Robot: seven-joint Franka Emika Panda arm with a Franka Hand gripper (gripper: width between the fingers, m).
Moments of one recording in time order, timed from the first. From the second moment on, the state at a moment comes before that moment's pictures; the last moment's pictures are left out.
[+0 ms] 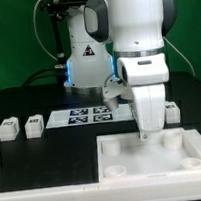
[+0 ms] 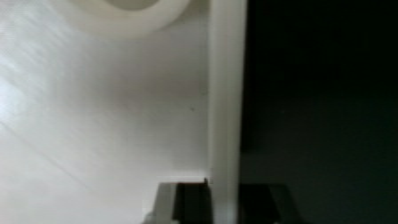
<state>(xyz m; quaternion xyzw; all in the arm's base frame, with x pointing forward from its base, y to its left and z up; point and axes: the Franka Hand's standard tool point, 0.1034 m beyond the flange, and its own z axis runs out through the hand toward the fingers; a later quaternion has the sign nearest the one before) 0.503 0.073 0.016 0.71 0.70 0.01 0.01</state>
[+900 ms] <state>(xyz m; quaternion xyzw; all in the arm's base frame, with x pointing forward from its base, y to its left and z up) 0.502 0.073 0.016 0.71 0.70 0.01 0.01</state>
